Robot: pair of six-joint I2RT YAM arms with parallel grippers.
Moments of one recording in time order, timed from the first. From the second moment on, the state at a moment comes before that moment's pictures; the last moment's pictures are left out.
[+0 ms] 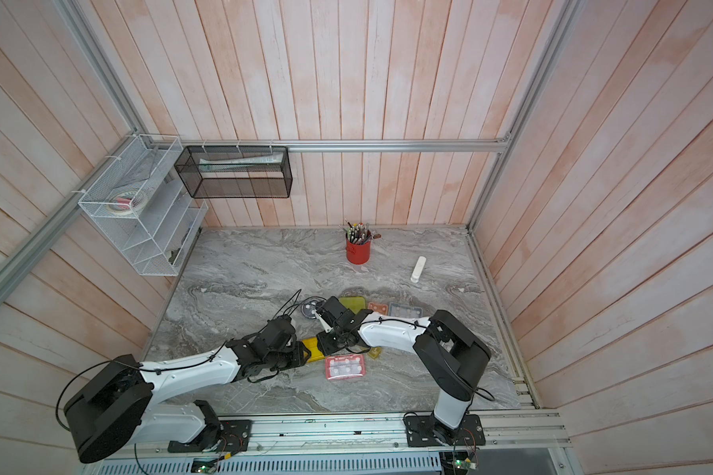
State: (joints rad) left arm -0.80 1.34 0.51 -0.17 0.09 -0.88; right arm 0.94 1.73 0.97 -0.31 -0.15 0.43
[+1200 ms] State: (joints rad) left arm -0.80 1.35 0.51 -0.16 0.10 -0.87; right arm 0.95 1.71 0.95 -0.30 -0.11 0.41
